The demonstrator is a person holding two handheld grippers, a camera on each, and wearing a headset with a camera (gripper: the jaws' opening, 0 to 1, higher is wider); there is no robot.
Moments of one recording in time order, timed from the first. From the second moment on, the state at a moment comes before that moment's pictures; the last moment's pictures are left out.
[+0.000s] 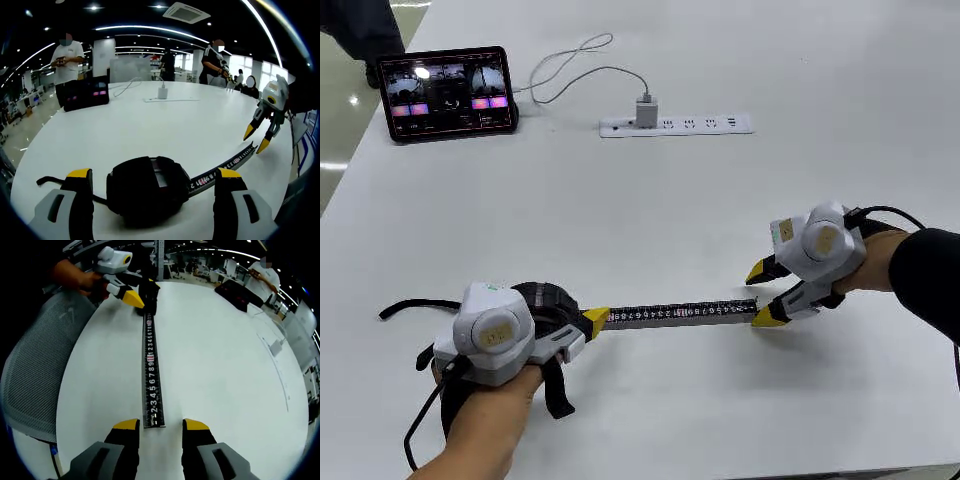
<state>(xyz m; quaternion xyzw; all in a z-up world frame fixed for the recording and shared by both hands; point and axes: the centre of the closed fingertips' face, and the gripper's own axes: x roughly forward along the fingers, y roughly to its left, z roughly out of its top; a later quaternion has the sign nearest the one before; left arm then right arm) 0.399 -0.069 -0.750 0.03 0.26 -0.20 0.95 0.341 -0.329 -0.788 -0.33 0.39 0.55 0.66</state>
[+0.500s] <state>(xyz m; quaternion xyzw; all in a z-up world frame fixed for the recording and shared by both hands) 0.400 -0.068 -0.748 0.03 0.25 -0.20 0.95 0.333 -0.328 -0.791 -0.34 0.40 0.56 0.64</state>
